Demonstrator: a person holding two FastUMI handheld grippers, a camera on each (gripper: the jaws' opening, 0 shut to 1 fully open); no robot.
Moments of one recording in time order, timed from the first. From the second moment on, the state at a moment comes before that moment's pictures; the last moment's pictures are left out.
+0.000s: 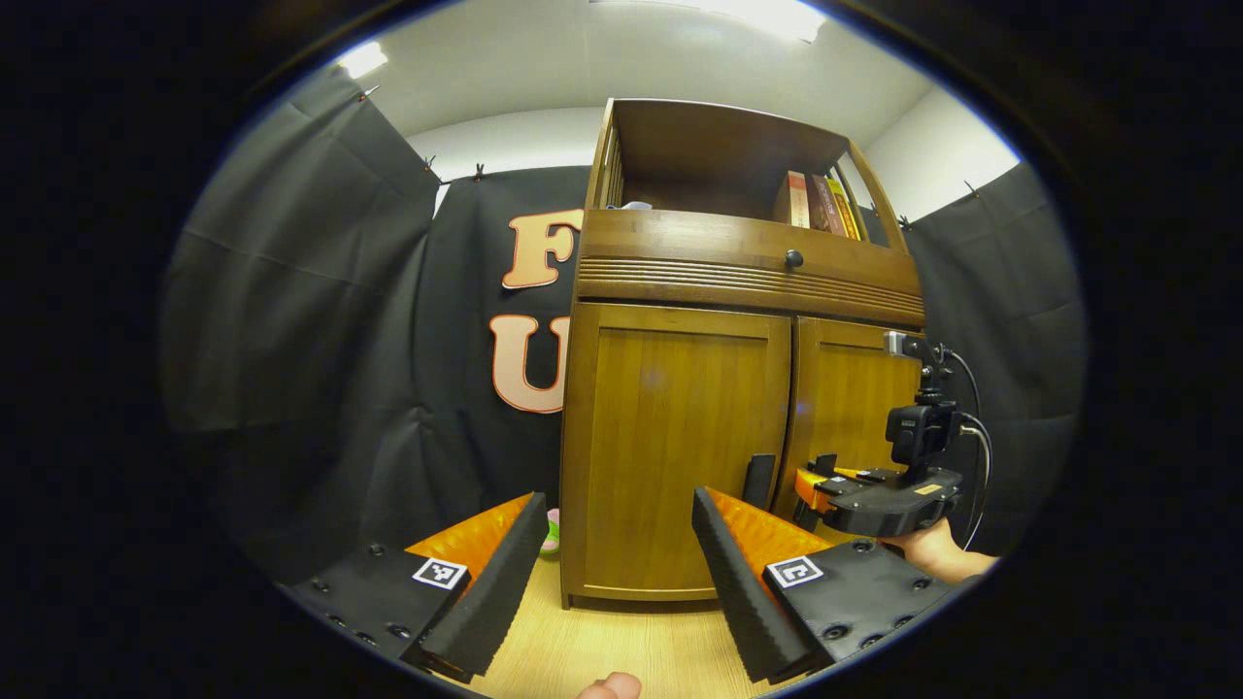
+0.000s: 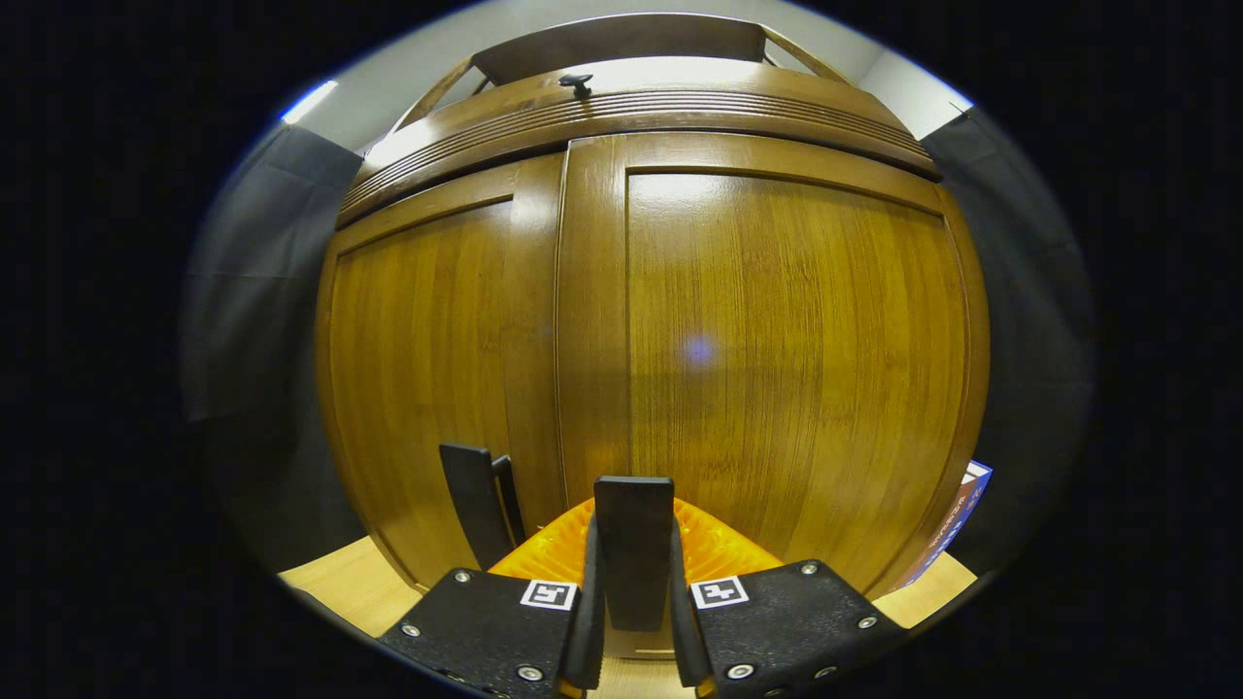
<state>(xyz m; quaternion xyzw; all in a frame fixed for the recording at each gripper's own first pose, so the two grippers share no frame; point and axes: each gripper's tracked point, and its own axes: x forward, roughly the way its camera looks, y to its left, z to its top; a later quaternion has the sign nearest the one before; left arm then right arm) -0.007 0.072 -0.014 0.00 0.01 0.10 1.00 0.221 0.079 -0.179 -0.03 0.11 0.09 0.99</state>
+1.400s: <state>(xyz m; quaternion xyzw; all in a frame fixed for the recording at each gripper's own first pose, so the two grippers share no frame) 0.013 -0.033 -0.034 -0.03 0.03 0.00 1.00 0.043 -0.058 -0.131 -0.04 0.14 0.05 0.99</state>
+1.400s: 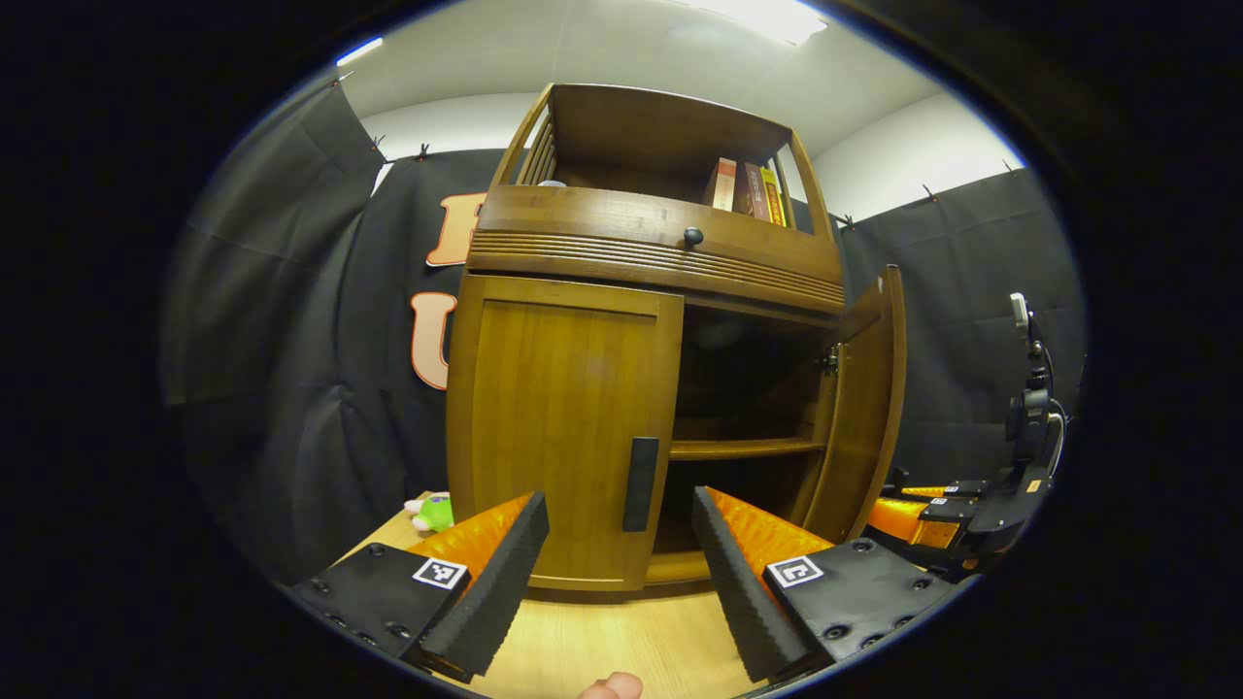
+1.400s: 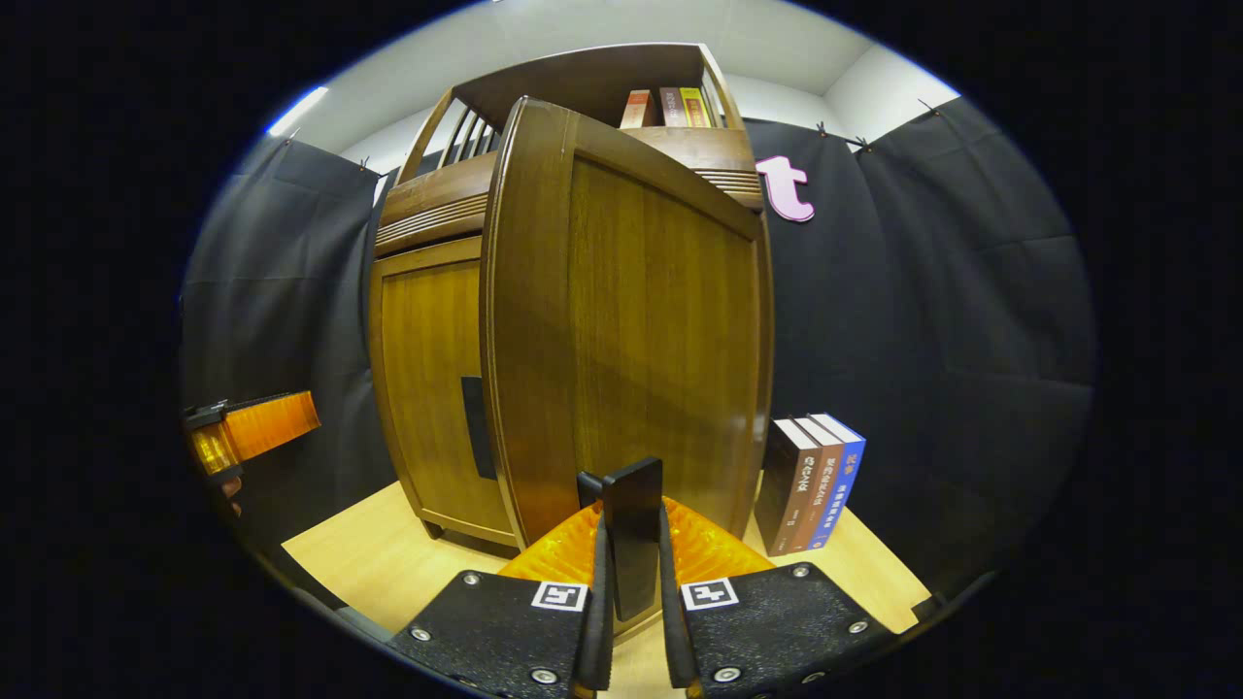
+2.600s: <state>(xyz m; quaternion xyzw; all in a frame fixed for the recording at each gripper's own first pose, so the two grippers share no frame) 0.021 -0.068 -0.074 -0.01 0.06 -0.01 1.00 0.025 -0.195 -0.126 0.00 0.12 0.04 0.99</state>
